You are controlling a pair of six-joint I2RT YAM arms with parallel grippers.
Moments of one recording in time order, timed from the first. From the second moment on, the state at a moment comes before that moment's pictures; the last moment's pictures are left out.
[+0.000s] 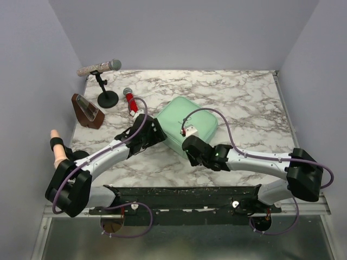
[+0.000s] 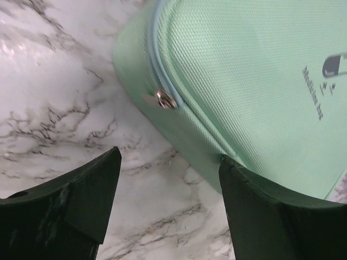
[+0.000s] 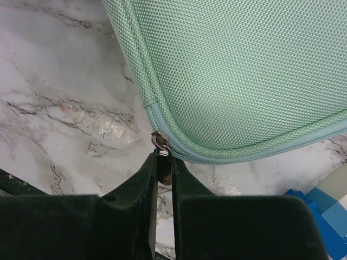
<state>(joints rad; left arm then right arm) -0.57 1.28 0.70 -0.20 -0.10 -0.87 1.10 1.43 0.87 -0.34 0.37 0.42</state>
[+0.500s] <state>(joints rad) -0.49 1.33 0.83 -0.14 -0.04 -0.85 1.10 1.40 0.84 -0.34 0.38 0.42</state>
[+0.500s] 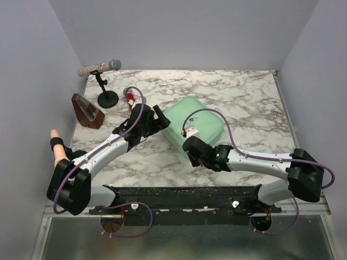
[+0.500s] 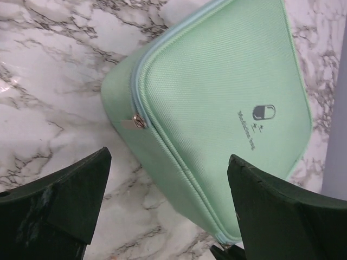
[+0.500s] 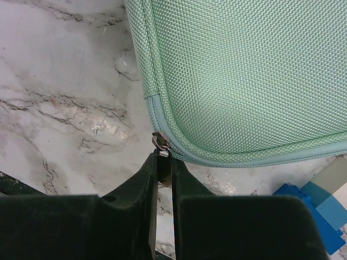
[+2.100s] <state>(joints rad) -0.52 1.72 1.10 -0.10 0.09 -0.80 0.70 1.21 0.71 -0.41 0.31 0.68</state>
